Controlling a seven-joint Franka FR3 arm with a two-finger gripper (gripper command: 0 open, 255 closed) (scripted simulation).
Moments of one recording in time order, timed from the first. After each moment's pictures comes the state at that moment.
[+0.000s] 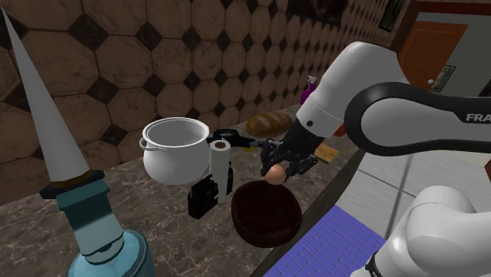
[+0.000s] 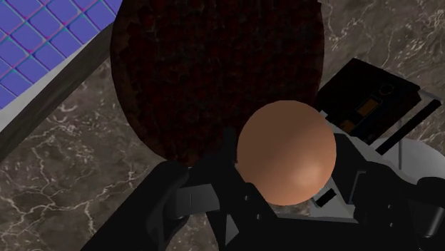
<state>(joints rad) 0.06 -0.90 0.40 -2.71 0.46 2.15 0.79</state>
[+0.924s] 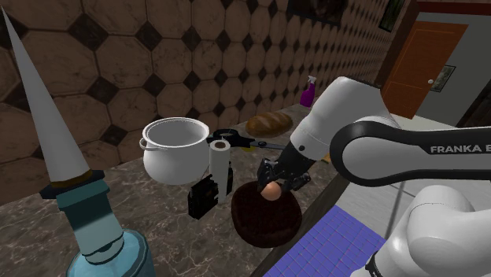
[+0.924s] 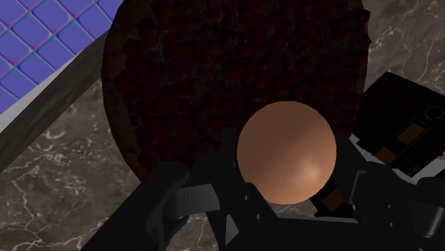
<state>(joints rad) 0.09 -0.84 0.45 -2.83 0.53 2.32 0.77</state>
